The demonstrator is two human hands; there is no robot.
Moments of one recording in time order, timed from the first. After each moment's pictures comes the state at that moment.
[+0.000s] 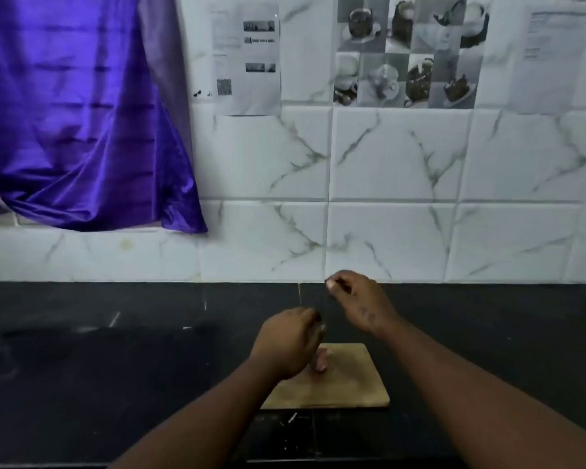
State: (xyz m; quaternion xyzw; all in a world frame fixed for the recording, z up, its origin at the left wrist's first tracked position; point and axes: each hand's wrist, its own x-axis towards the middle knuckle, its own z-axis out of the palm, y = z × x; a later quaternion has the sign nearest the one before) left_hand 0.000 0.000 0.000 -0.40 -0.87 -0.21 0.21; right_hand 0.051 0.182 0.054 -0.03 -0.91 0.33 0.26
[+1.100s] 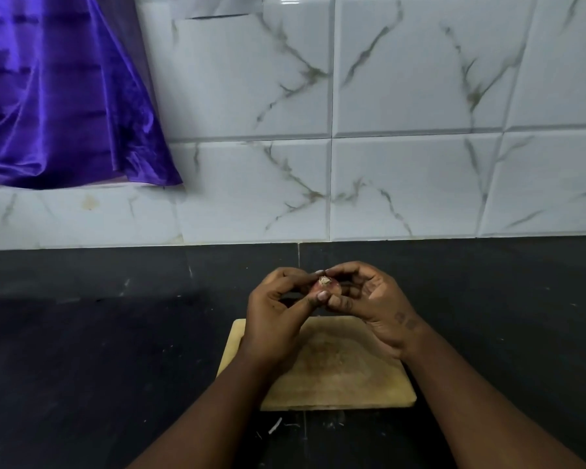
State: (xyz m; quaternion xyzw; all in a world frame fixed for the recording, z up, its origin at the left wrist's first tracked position) left_hand -0.042 0.043 -0.057 -0.34 -0.66 -0.65 0.15; right_hand 0.005 0.223 -0.051 0.12 -0.64 0.74 0.17
